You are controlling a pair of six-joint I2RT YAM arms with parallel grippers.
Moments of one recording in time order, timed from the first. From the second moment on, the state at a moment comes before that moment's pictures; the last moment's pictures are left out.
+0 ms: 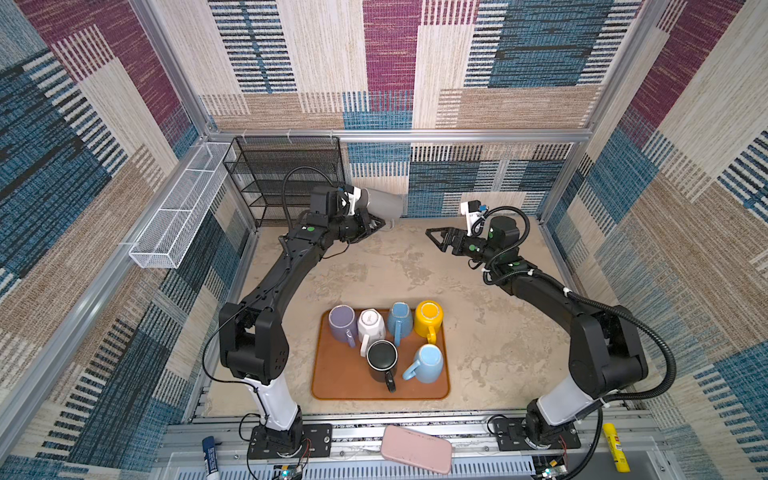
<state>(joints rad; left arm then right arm) -0.26 1.79 1.66 -0.30 0.72 -0.69 0.26 1.62 1.13 0.35 -0.66 0.63</state>
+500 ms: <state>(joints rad) -0.27 1.73 1.49 0.13 0.93 -0.81 0.31 1.73 1.21 0.73 -0.89 0.93</state>
